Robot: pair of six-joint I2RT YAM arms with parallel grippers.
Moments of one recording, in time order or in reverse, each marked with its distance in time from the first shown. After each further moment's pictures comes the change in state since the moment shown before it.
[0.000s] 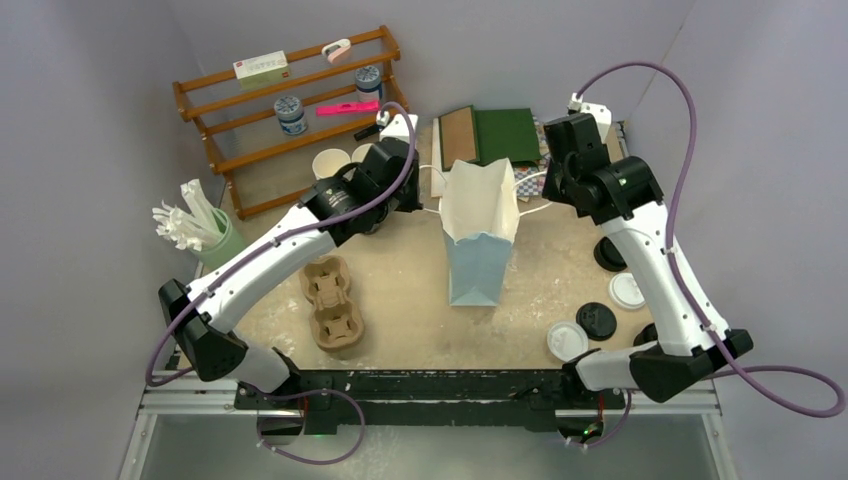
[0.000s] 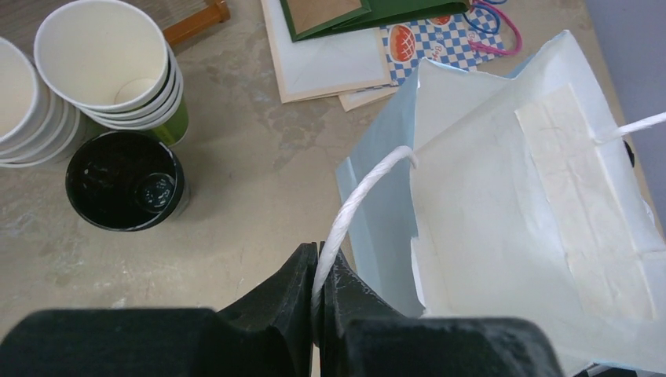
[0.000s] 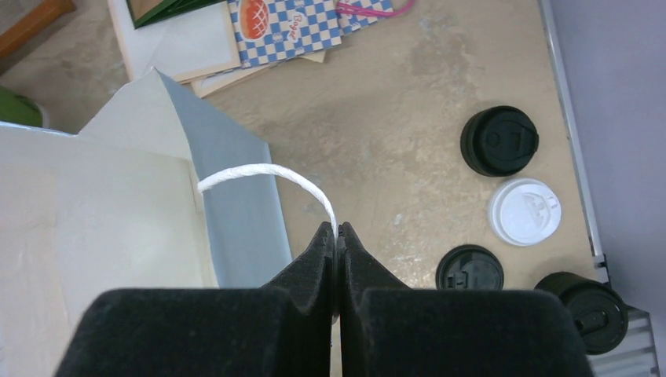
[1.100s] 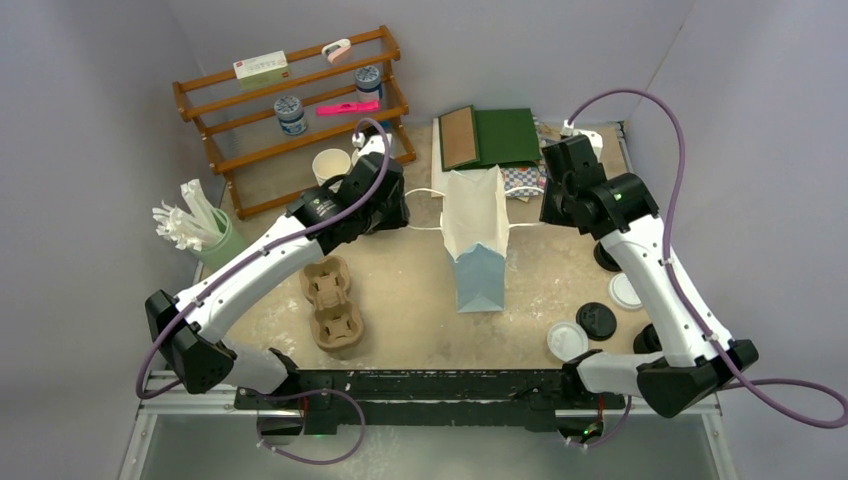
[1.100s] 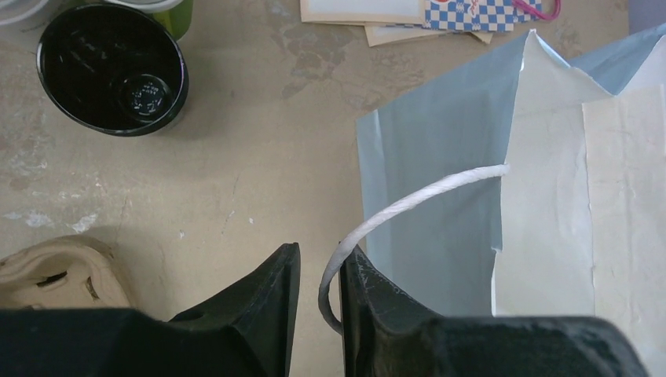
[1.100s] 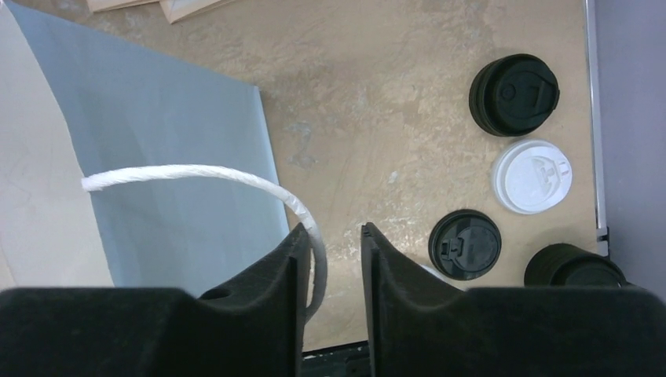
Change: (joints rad) left arm 0.050 -0.088 -0.138 -0.087 0.060 -0.203; right arm -0.013 -0.073 -0.172 -0.015 -0.068 -0.009
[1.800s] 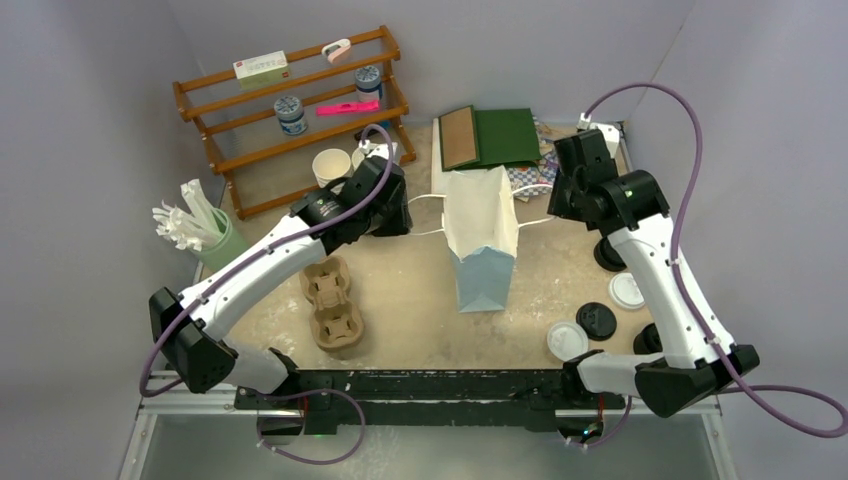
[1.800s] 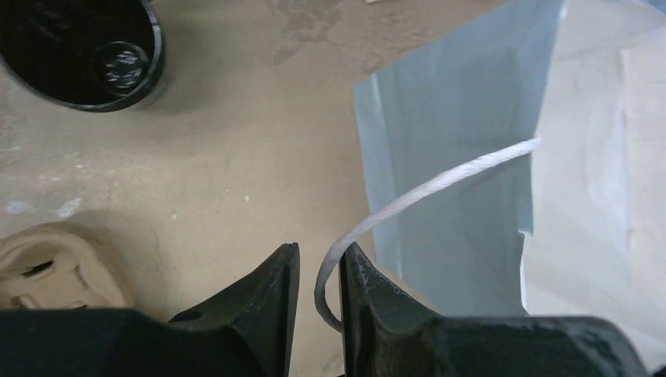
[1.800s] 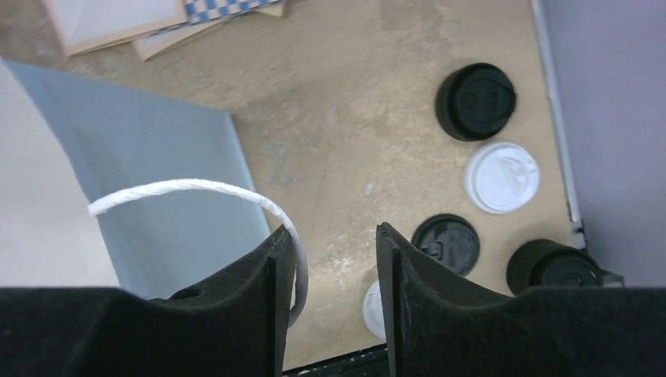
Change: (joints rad) left arm 0.011 0.009 -0.034 -0.037 0.062 0.004; right arm -0.051 0.001 0.039 -0.029 0.098 0.005
